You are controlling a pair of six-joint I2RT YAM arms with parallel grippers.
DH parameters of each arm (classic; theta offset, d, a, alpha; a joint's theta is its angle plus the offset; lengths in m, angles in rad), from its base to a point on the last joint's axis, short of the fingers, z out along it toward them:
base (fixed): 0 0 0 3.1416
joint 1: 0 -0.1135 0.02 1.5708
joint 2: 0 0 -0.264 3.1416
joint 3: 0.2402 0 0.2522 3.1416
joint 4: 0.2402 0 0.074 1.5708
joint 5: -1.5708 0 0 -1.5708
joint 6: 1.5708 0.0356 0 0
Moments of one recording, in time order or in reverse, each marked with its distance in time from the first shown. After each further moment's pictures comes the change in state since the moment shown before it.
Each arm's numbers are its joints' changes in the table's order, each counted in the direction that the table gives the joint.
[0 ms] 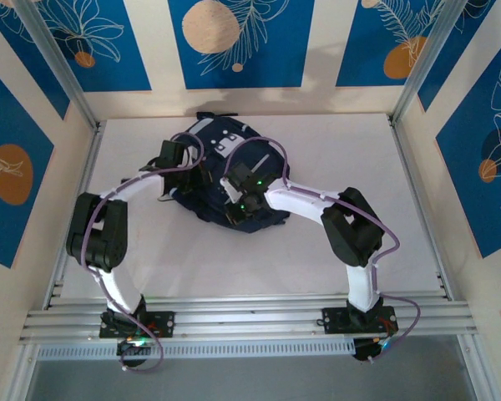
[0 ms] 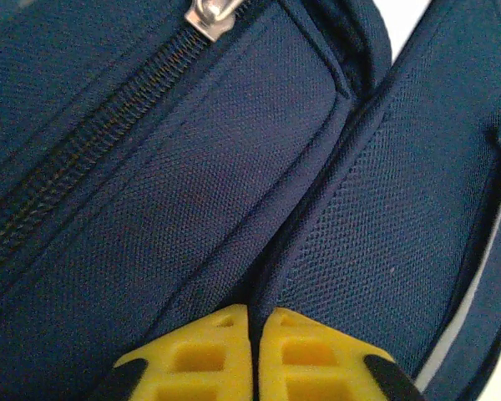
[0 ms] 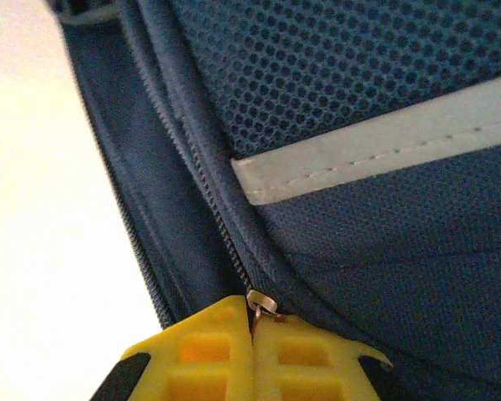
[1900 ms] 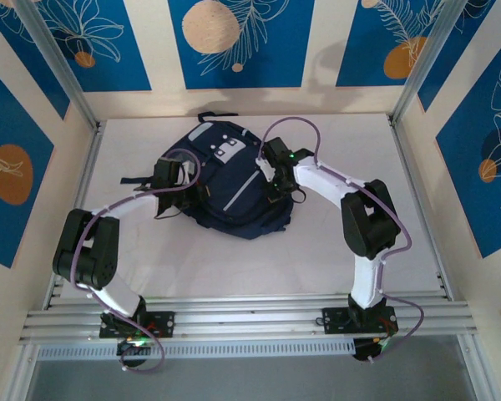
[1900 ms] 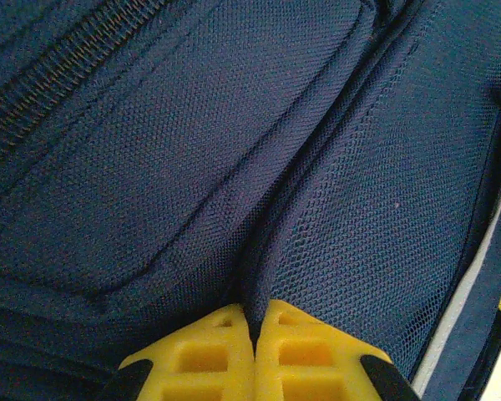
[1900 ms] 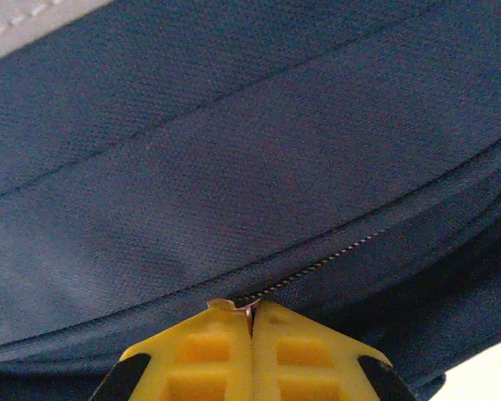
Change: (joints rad) left arm -0.002 -0.148 -0.257 -0.137 -0.022 -0.018; right arm 0.268 -0.034 0.037 0.196 -0.154 -0.241
